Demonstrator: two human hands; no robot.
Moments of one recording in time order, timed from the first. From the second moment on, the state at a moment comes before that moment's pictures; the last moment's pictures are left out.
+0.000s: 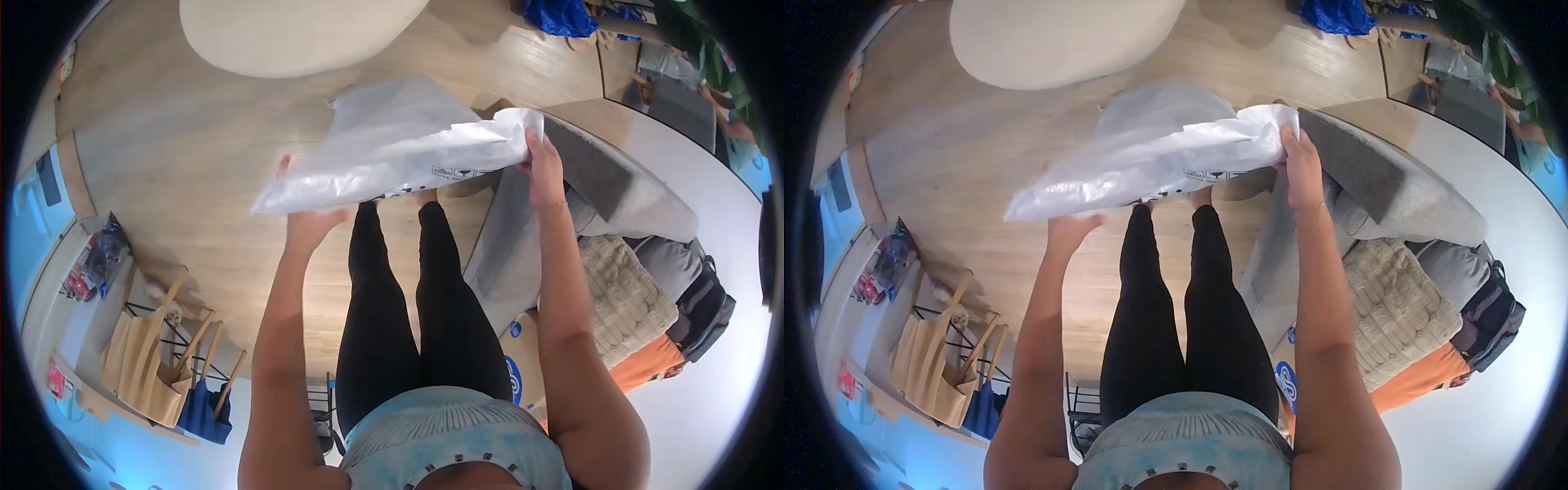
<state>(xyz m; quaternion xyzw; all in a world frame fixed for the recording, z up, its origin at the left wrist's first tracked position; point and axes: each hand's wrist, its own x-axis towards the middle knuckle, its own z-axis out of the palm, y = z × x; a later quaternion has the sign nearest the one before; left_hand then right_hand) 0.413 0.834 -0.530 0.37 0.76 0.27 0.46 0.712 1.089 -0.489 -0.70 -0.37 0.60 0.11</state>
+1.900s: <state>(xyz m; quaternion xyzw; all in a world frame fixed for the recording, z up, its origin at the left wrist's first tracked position) 0.427 0.979 -0.603 0.55 0.69 0.12 0.46 0.636 1.035 -0.554 -0.39 -0.90 0.21 -0.01</state>
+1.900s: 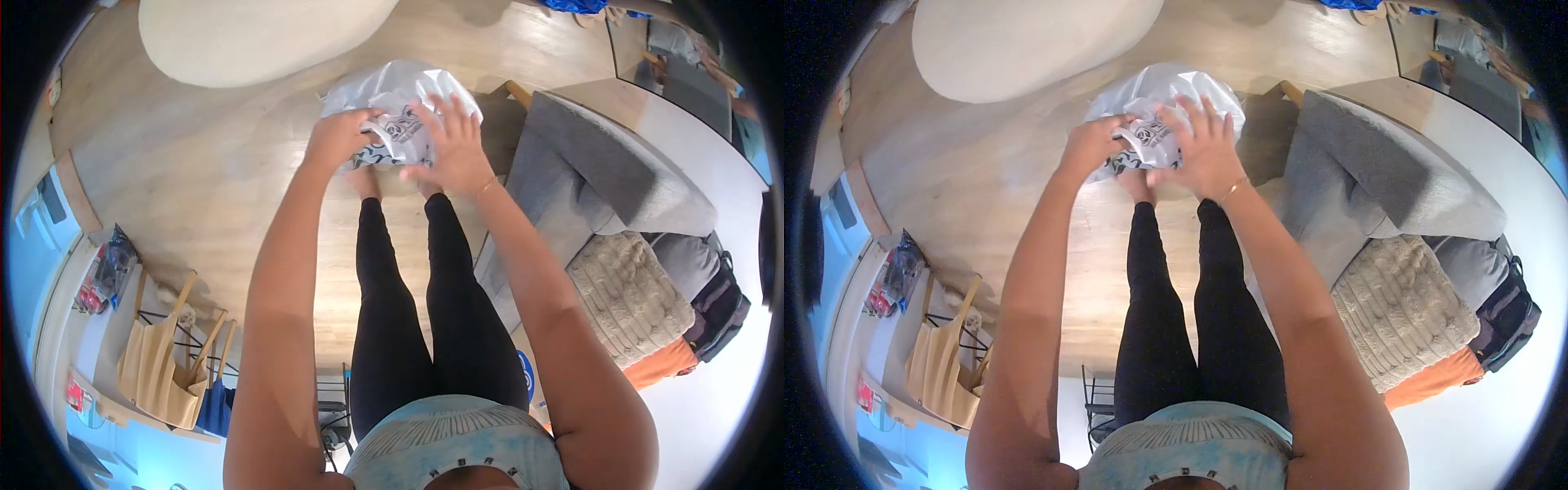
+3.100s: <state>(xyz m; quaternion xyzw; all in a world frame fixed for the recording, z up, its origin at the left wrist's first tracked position) 0.444 0.829 -0.636 0.45 0.71 0.05 0.54 0.670 0.892 -0.598 -0.55 -0.76 0.33 -0.12</state>
